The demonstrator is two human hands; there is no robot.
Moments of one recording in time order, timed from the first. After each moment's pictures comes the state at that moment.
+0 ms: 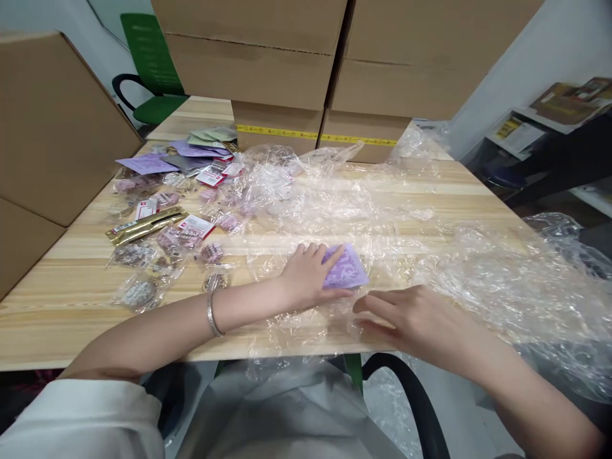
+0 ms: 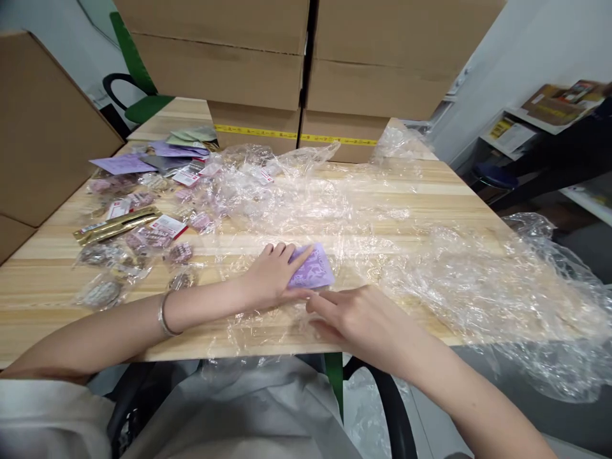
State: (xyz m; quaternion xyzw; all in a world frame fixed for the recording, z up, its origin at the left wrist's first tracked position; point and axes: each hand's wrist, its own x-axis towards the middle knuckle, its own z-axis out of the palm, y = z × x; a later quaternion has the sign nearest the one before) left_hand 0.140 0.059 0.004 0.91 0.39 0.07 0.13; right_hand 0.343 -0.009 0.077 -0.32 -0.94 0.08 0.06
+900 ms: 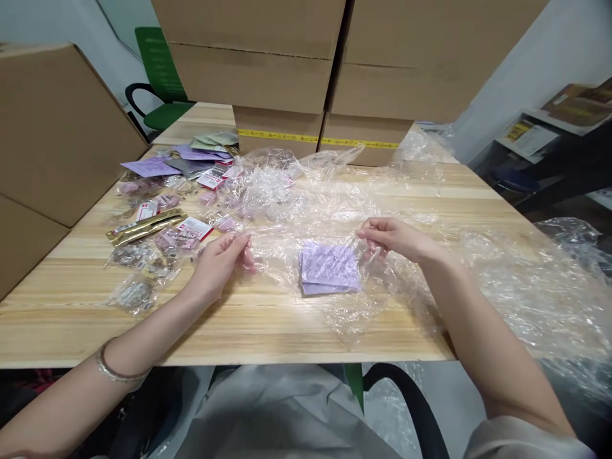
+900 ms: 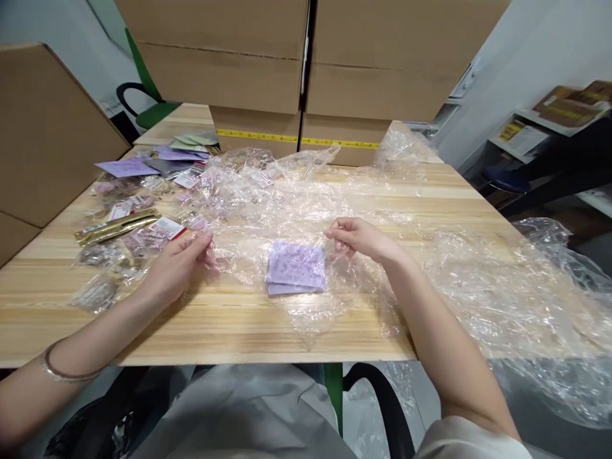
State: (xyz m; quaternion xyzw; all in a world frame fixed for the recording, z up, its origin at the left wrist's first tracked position) left_hand 0.040 0.047 0.024 0.50 0.60 0.44 0.44; right_hand 0.378 0.123 0.041 -0.54 -0.69 0.45 0.16
